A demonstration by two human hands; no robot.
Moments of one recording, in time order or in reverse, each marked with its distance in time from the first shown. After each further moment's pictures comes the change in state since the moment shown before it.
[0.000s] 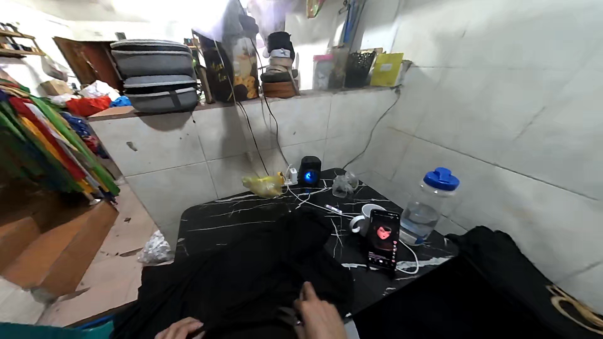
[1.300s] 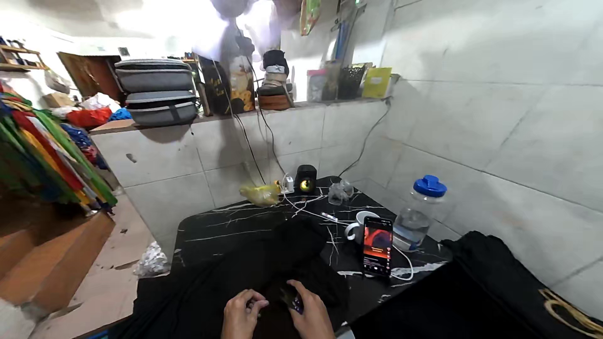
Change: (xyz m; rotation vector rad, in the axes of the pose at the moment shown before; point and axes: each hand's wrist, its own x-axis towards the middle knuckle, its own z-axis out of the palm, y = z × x) left_hand 0.056 0.057 0.104 -0.295 -0.305 -0.077; right_hand 0.048 0.045 0.046 0.461 0.313 -0.068
